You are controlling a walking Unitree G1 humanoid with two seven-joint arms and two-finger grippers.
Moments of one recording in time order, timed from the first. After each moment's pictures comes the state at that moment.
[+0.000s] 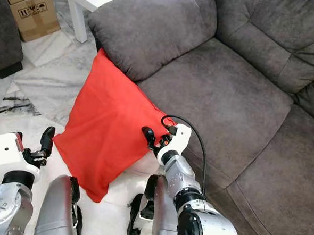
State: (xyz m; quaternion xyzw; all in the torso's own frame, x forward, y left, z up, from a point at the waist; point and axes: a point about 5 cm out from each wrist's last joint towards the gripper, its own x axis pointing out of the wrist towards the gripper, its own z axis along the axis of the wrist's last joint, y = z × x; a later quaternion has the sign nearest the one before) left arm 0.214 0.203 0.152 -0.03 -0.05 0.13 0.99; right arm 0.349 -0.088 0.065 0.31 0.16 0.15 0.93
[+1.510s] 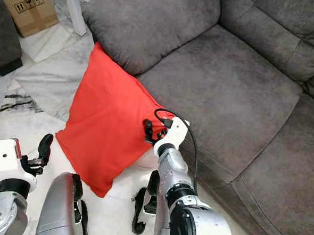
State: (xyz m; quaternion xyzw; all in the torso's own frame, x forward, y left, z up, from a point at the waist) left arm 0.199 0.200 0.155 0.00 -0.02 0.13 0.99; right arm 0.355 -0.070 0.079 0.26 0.12 0.13 0.95
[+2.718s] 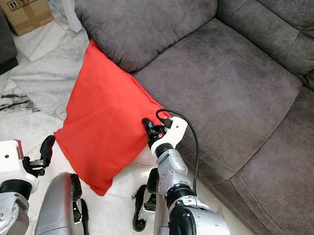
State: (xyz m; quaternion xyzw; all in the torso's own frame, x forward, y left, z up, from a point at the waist) left arm 0.199 0.198 0.155 0.00 -0.02 0.13 0.99; right arm 0.353 -0.066 0.082 0.31 0.10 0.17 0.93
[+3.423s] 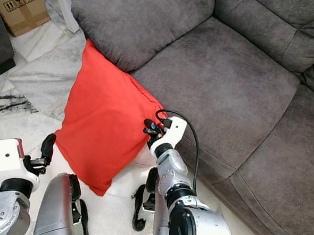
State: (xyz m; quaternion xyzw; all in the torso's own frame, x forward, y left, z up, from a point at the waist) left arm 0.201 0.196 0.157 0.00 -0.03 0.13 0.99; right arm 0.352 -0.065 0.083 0.32 0.09 0.18 0.93
